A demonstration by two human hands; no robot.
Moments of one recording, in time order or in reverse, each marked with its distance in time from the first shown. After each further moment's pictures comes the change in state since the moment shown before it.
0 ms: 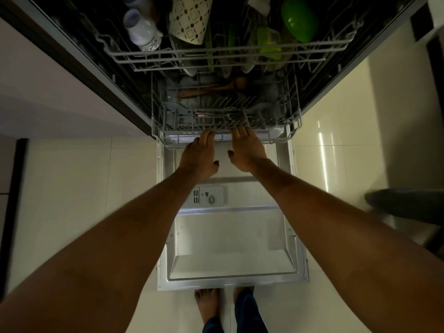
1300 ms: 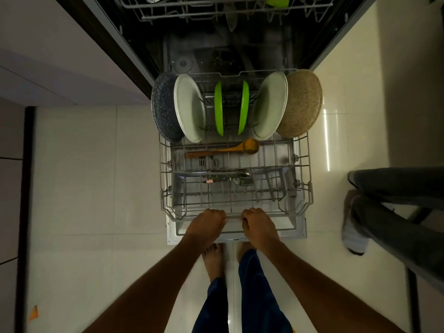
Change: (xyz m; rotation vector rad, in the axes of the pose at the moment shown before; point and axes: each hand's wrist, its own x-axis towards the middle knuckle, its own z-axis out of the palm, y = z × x) left_hand -0.248 0.033 0.152 -0.287 -0.312 0.036; right_hand -0.310 -0.029 0.123 0.268 -0.348 0.192
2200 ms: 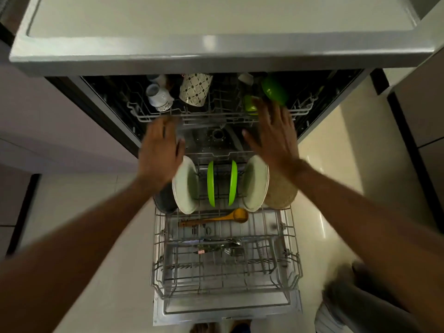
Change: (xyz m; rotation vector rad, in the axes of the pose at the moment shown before) left_hand 0.084 0.022 -0.371 0.247 0.979 0.083; right_hand 0.148 -0.097 -0.401 -0.370 0.939 -0.377
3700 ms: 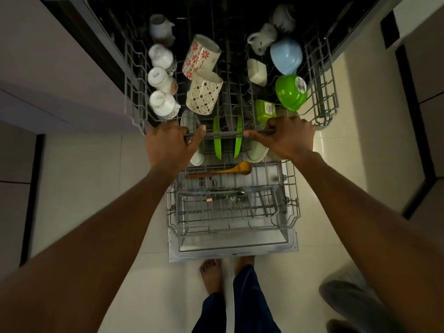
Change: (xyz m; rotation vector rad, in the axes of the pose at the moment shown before) left_hand -0.110 0.017 -0.013 0.101 -0.060 -0.152; right_hand -0.118 -0.038 -0.032 -0.035 -0.270 0.267
